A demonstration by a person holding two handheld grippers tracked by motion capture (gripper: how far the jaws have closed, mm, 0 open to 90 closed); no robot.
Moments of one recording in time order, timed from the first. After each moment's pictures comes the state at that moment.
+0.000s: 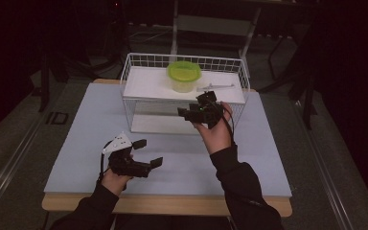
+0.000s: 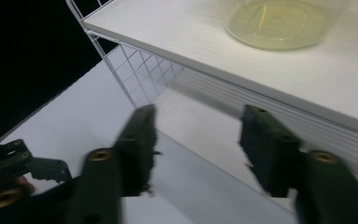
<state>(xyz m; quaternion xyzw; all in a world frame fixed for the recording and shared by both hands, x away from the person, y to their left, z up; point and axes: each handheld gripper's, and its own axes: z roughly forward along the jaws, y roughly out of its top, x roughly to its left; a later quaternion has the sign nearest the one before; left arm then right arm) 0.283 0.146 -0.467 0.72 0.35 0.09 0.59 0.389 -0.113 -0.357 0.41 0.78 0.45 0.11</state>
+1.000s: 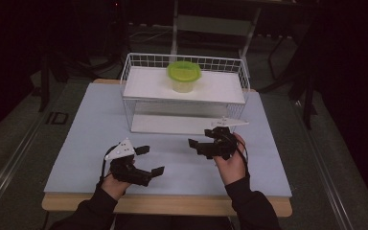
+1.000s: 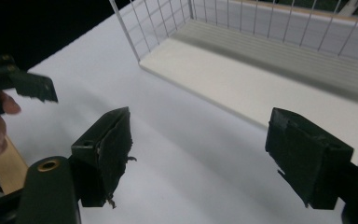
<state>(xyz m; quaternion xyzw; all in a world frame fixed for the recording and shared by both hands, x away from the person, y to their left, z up) 0.273 0.141 -0.474 0.75 0.32 0.08 0.57 0.339 -0.161 -0.422 0.39 0.79 0.45 0.11</state>
